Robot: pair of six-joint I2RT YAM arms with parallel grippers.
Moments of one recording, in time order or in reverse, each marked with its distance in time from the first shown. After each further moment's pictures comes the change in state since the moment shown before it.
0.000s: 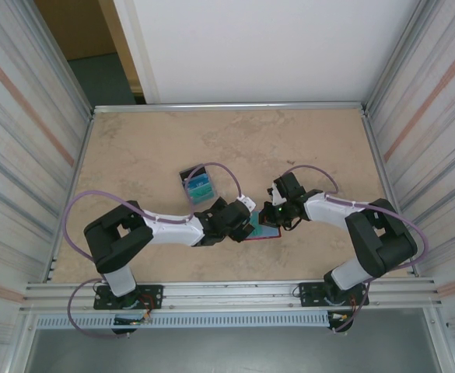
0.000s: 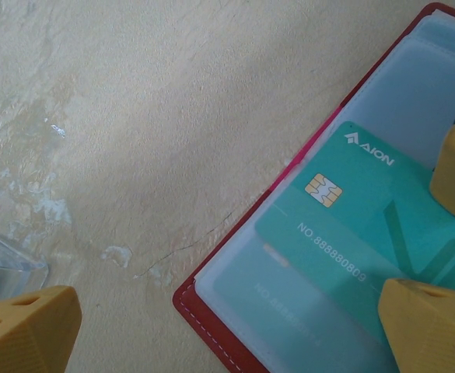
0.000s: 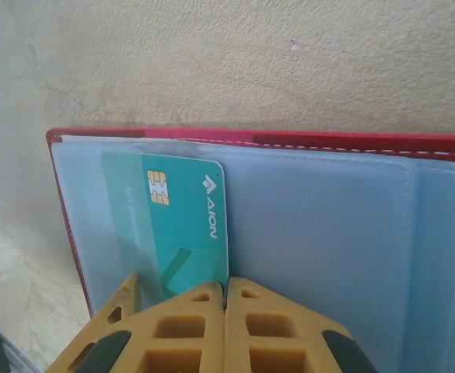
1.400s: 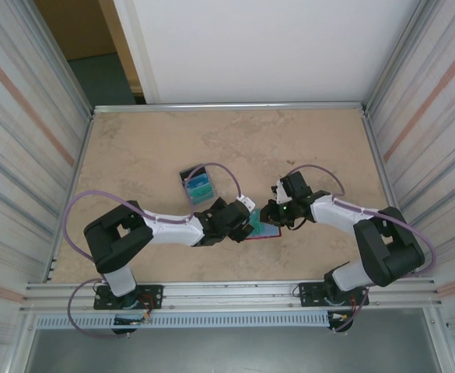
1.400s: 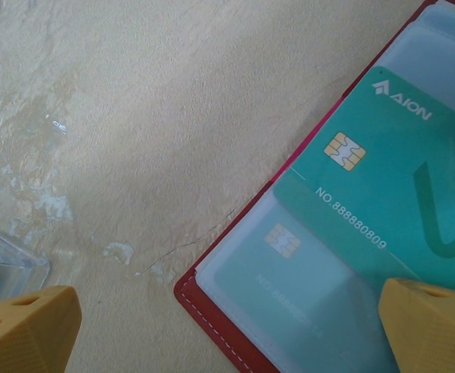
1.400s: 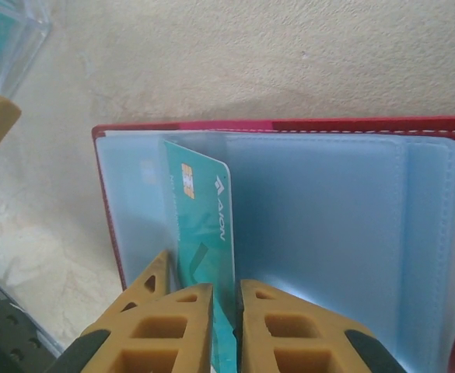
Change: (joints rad) left arm 0.004 0.000 -0.003 -0.002 -0.002 -0.001; right arm -0.035 -0.081 -0.029 0.008 -0.061 0.008
